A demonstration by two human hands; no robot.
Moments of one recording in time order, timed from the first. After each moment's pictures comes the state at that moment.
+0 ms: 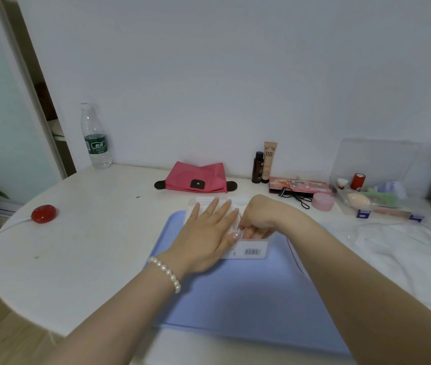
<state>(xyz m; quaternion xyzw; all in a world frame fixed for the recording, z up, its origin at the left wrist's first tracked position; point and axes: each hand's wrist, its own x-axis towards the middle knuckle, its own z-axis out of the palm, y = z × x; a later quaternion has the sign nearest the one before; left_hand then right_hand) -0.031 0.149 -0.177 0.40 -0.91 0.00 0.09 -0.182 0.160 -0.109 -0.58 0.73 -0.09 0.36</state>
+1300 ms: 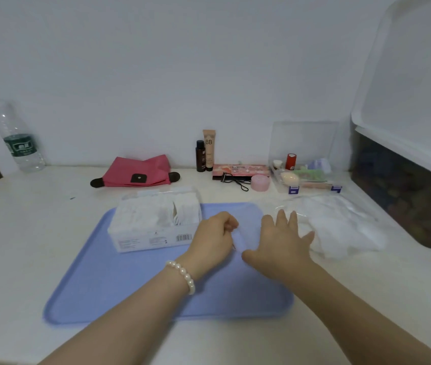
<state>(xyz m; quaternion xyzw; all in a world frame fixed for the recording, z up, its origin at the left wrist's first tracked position) -0.168 0.202 -0.192 0.41 -0.81 -0.30 0.29 -0.282 0.279 -0.169 -0.52 0.85 -0.03 0.07</state>
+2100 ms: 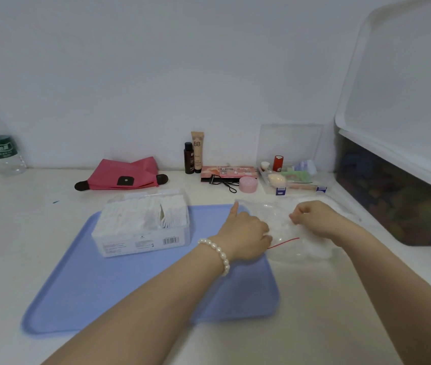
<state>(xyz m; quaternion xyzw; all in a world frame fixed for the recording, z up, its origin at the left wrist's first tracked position) -0.236 0.208 -0.176 0.28 -0.95 -0.09 0.06 -0.394 0.277 -0.143 -0.43 0.86 -0.22 0.19</state>
